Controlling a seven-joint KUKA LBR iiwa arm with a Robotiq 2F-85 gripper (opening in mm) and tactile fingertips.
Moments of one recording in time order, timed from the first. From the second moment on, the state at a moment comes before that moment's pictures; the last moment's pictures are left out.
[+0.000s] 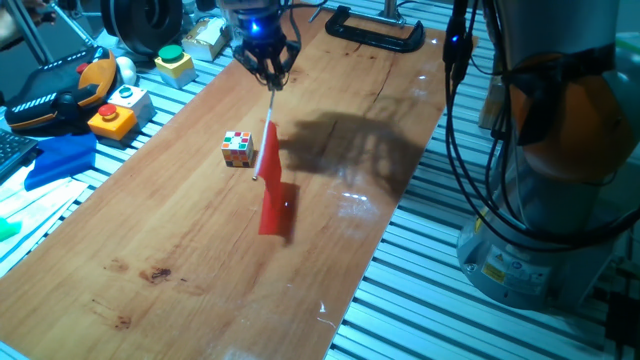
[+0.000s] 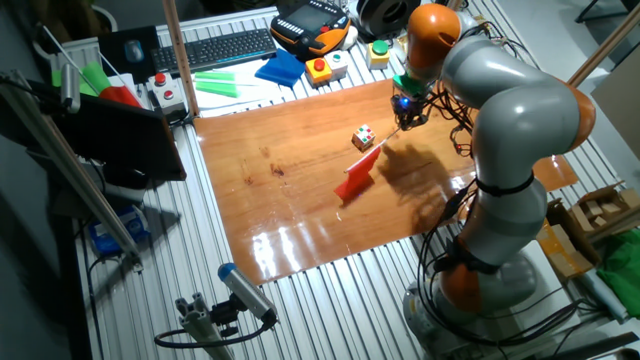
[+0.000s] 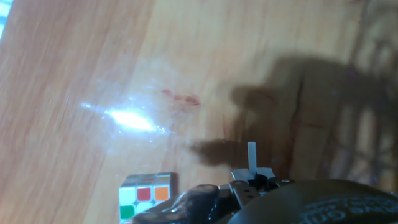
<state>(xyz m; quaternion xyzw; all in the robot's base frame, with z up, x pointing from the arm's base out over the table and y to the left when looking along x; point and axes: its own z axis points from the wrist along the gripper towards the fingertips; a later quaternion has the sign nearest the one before) 0.544 -0.082 0.171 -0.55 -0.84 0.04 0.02</state>
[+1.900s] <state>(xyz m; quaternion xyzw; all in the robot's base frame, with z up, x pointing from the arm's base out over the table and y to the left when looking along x) 0.566 -0.076 0.089 -0.30 -0.95 -0.01 -0.01</state>
